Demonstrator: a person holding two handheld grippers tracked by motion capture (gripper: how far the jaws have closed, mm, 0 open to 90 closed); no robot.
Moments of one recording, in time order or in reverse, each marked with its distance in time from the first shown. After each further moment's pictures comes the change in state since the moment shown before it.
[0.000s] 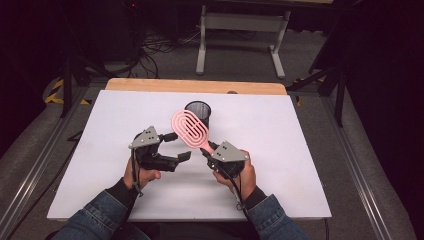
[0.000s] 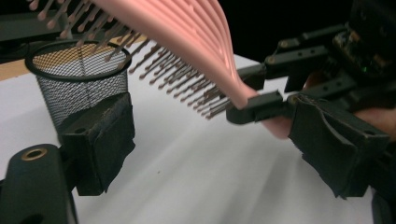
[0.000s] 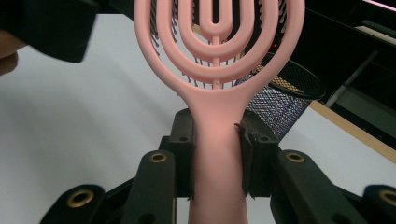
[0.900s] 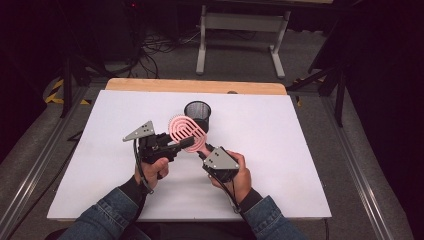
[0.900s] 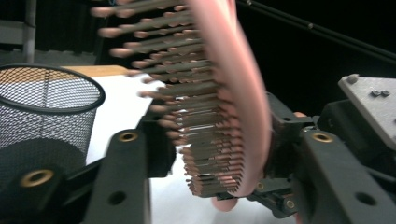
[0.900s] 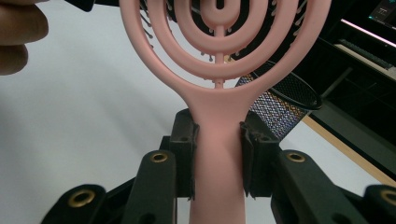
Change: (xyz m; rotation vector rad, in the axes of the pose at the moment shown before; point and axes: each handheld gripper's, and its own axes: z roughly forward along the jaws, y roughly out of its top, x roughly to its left) left arm 0.008 0.000 0.005 -0.189 -0.144 -0.185; right arm 0.018 -0.002 0.006 -0.009 -0.070 -0.098
